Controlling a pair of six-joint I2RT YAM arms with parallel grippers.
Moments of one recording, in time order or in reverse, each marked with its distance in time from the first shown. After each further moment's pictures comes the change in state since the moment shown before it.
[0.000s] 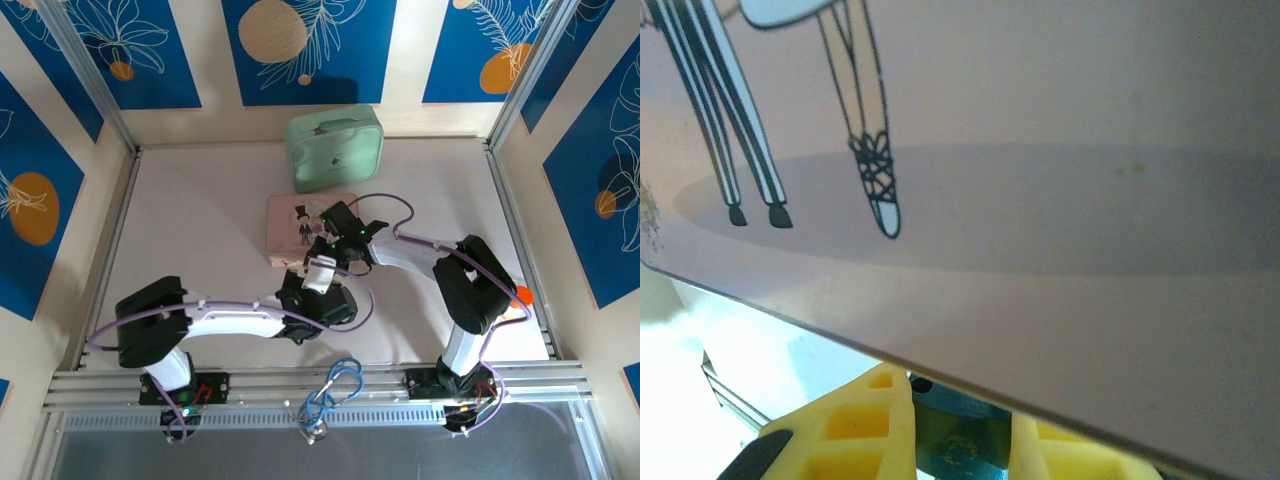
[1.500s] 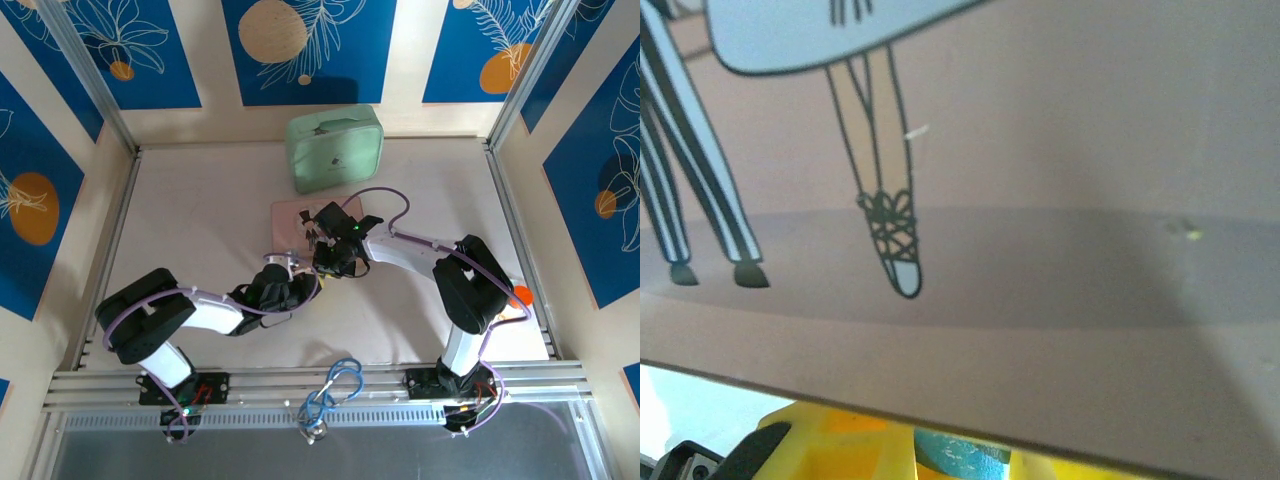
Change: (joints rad) left arm 0.387 -0.021 -0.536 1.106 0.949 -0.341; right arm 0.034 0.006 0.087 -0.233 0.183 -0.137
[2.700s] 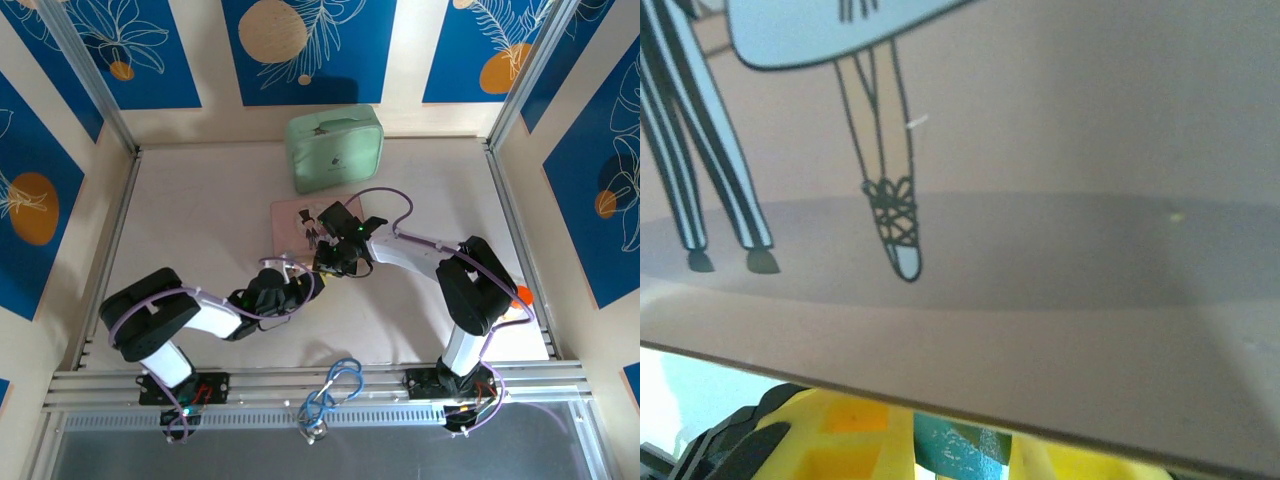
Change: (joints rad) left arm 0.000 0.013 -0.060 0.123 -0.011 -0.071; right arm -0.019 -0.020 -0.036 0.048 -0.021 -0.023
